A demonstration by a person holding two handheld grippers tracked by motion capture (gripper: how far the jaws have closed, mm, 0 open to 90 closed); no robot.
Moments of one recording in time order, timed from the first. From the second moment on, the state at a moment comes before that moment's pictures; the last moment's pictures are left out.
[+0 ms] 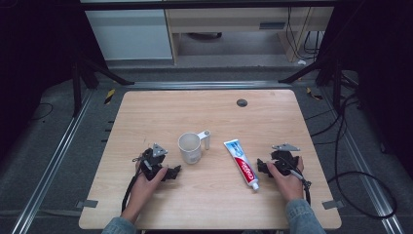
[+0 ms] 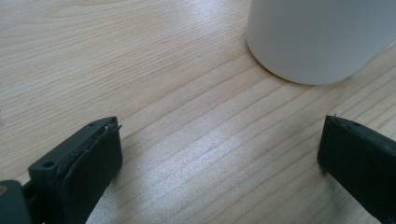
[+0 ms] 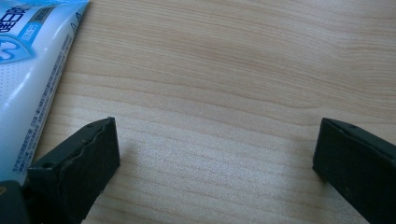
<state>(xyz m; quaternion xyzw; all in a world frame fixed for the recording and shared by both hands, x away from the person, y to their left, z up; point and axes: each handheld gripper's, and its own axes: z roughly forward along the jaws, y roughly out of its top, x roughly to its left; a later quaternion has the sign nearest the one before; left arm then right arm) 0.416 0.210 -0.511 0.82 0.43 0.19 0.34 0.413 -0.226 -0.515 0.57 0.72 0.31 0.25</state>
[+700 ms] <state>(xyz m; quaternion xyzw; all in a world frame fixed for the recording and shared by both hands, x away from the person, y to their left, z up) 0.413 0.211 -0.510 0.82 0.43 0.19 0.33 0.395 -0.191 -0.431 0.49 0.80 0.26 0.23</state>
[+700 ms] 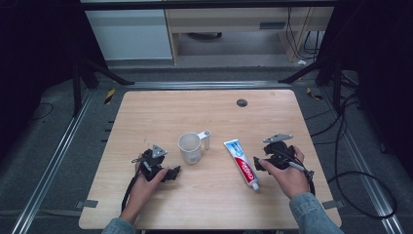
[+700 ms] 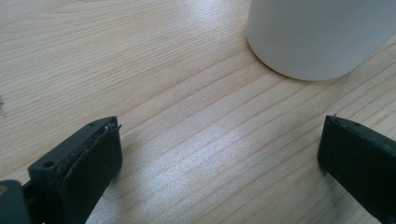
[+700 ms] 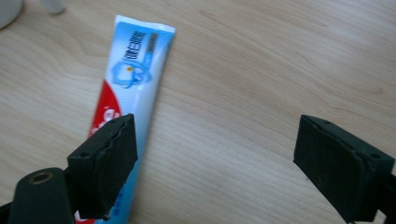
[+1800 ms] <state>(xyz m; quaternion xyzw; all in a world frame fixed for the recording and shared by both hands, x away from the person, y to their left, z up) 0.414 0.211 -0.511 0.82 0.43 0.19 0.34 0.456 -0.113 -0.436 0.47 0.86 0.16 0.10</state>
